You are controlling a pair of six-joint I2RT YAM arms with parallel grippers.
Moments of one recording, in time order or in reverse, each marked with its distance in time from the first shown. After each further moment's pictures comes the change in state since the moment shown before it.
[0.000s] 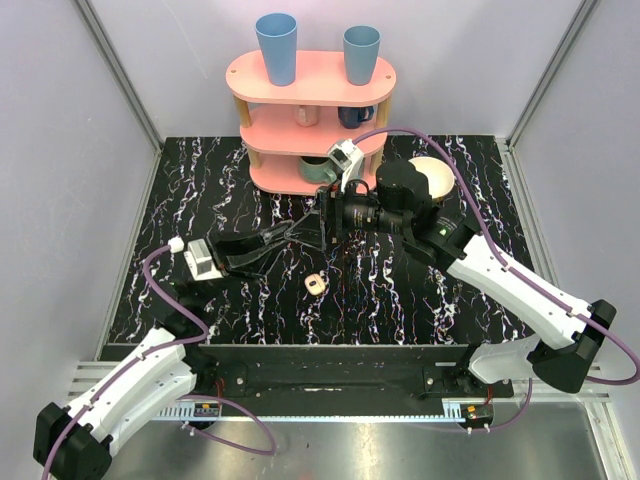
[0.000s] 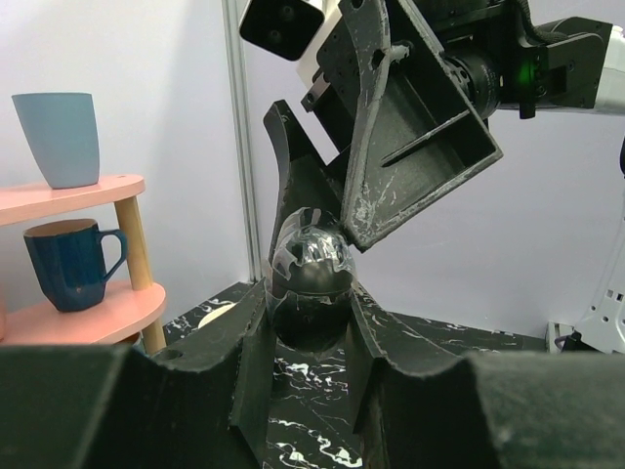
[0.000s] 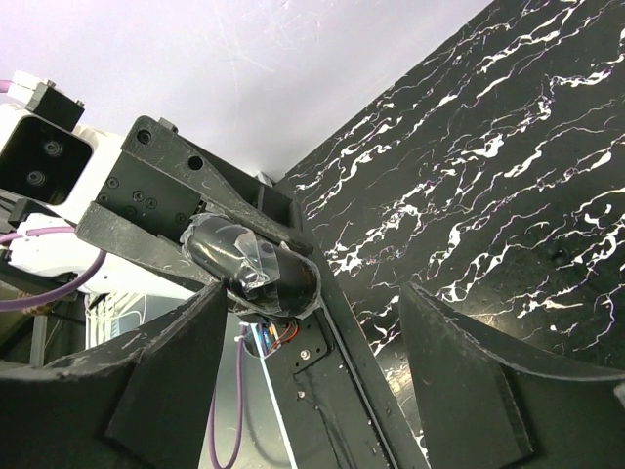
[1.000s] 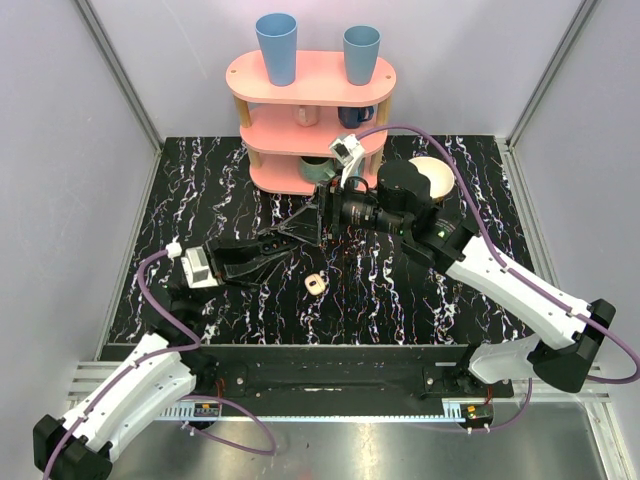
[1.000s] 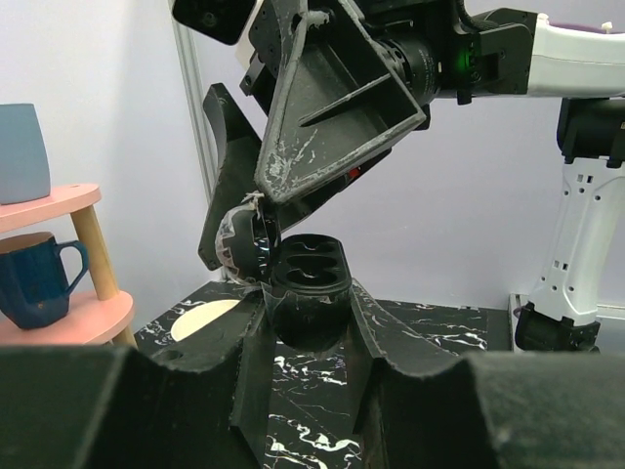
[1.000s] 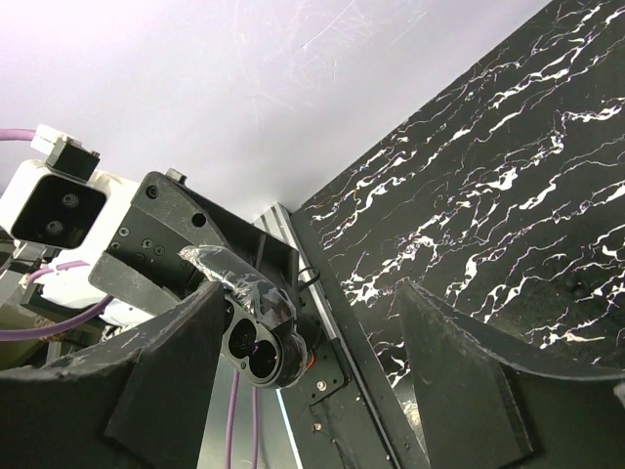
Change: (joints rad) left arm 0.007 -0.065 0.027 -0.087 0.118 -0.006; right arm 0.015 0.001 0.000 0.085 0.041 0.051
